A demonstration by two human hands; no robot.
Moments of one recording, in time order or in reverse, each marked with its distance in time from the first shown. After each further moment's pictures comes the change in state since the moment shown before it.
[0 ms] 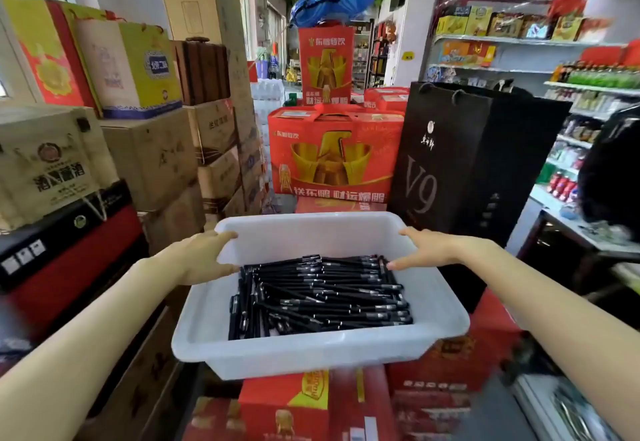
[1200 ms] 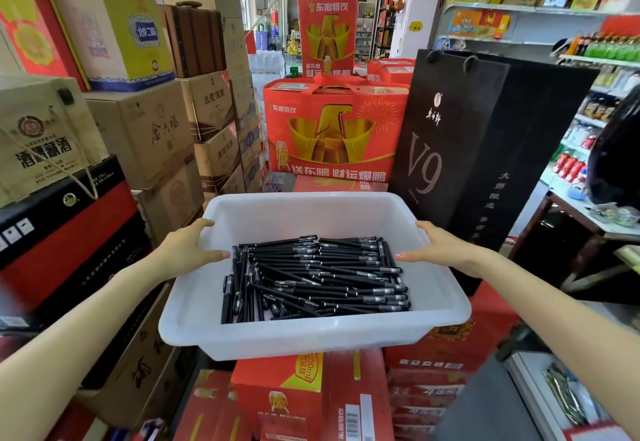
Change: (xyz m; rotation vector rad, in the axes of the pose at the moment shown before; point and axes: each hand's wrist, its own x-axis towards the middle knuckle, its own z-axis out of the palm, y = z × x) left_hand 0.001 -0.001 0.029 -0.467 0.053 -0.229; right_hand 0.012 0.034 0.042 0.583 0.093 -0.019
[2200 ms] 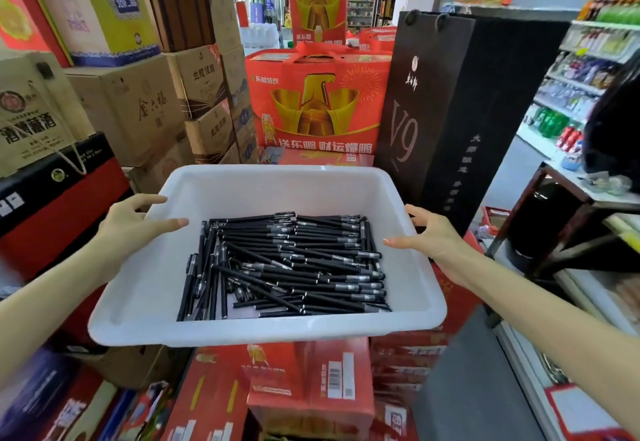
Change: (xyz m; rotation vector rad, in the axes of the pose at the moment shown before) left_hand -0.049 -0.007 0.001 -0.548 0.280 -0.216; right_hand -0.061 0.020 0.019 0.457 0.169 -0.096
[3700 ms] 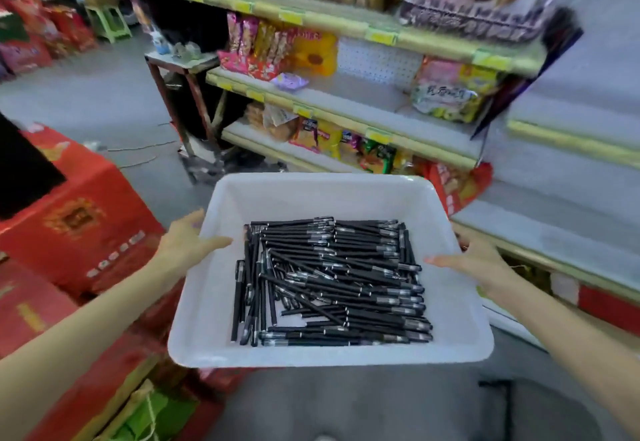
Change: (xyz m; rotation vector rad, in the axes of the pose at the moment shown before) left_hand -0.432 0.060 0.336 0.408 -1.079 0.624; right_hand -0.662 0.255 -0.149 0.247 1.013 0.686
